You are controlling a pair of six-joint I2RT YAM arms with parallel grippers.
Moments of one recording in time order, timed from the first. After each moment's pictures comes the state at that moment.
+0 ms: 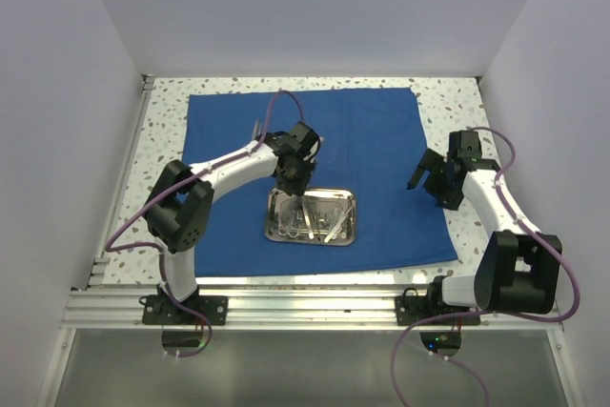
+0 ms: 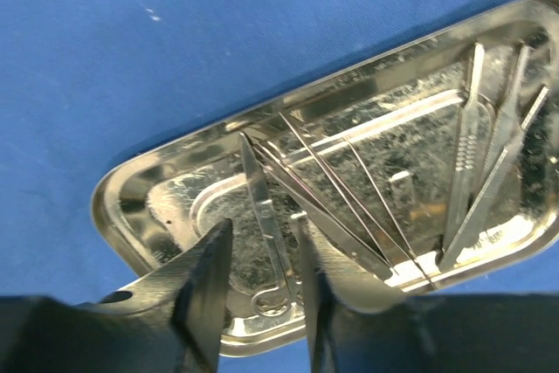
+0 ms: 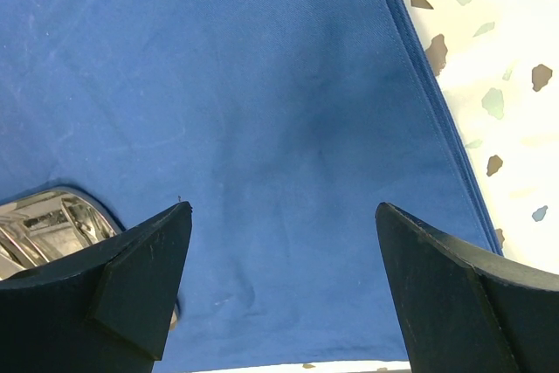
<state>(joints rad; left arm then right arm) -0.70 1.89 1.41 -0.73 0.01 -0.31 -0.09 1.34 0.90 -0.67 -0.06 0.47</state>
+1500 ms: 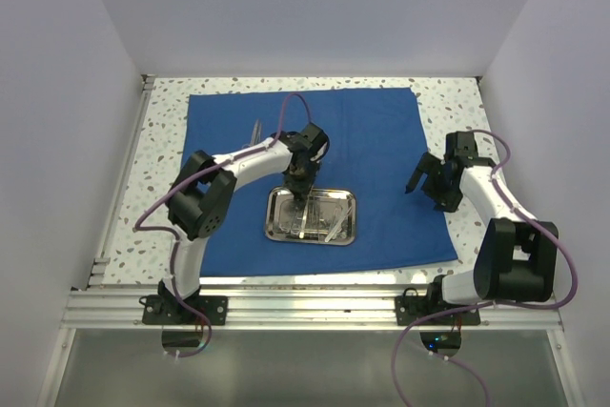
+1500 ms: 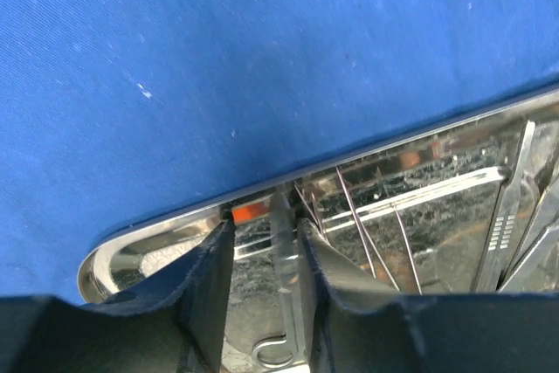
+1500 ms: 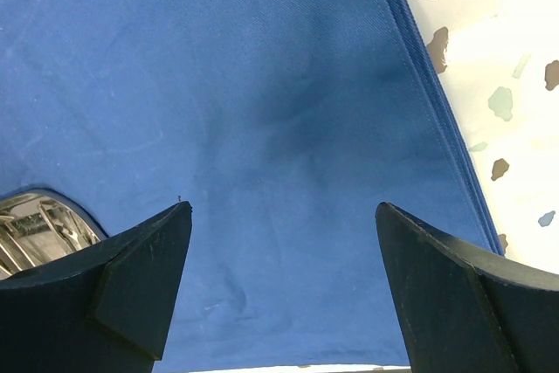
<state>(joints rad) -0.70 2.06 1.51 -0.73 -0.03 -0.32 -0.09 1.40 0.89 -0.67 -0.06 0.47</state>
